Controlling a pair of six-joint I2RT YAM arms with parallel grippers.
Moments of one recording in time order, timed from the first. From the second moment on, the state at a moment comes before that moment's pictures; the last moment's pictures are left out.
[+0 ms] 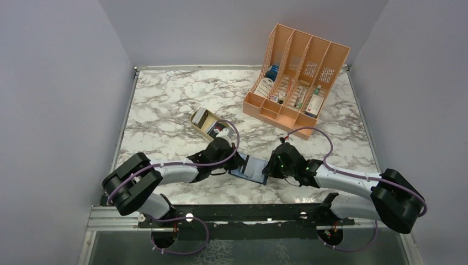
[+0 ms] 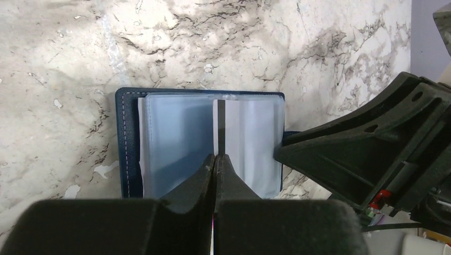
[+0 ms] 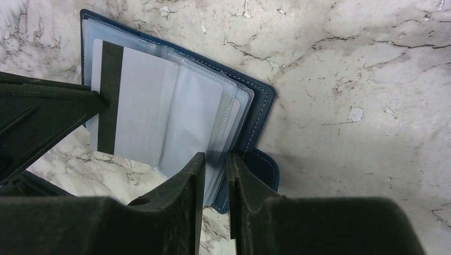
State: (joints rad) left arm -0.86 1.45 0.49 0.35 0.05 -0.86; right arm 0.83 1.19 0.41 -0.07 0.08 0.91
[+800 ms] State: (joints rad) left arm -0.87 1.54 0.49 0.42 0.06 -0.94; right arm 0.83 1.18 0.40 -0.05 0.07 0.95
